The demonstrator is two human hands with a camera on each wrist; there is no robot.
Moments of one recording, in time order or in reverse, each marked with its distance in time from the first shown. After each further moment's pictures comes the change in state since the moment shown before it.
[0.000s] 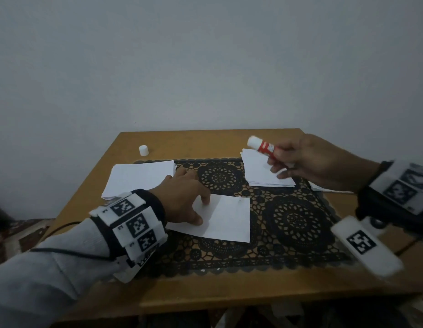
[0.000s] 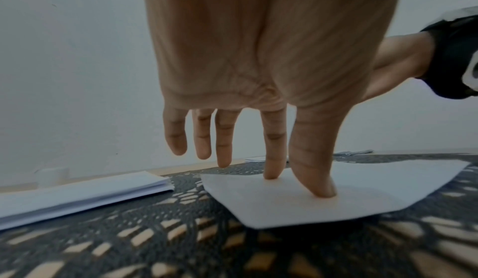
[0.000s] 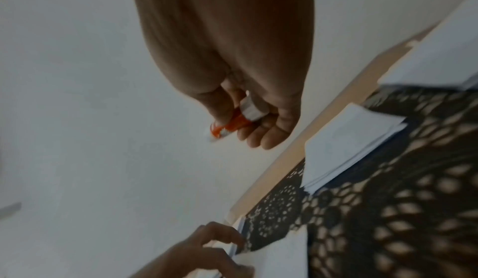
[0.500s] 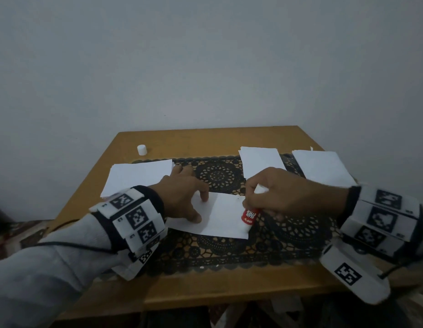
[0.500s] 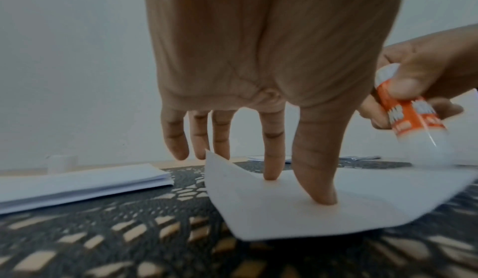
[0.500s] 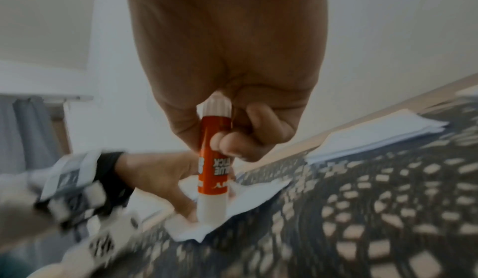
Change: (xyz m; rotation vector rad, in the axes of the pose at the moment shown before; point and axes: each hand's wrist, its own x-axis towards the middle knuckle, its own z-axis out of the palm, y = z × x) left_hand 0.003 0.000 -0.002 -0.061 -0.040 -0.035; right_hand -0.027 -0.005 0.059 -0.568 -0.182 -0.025
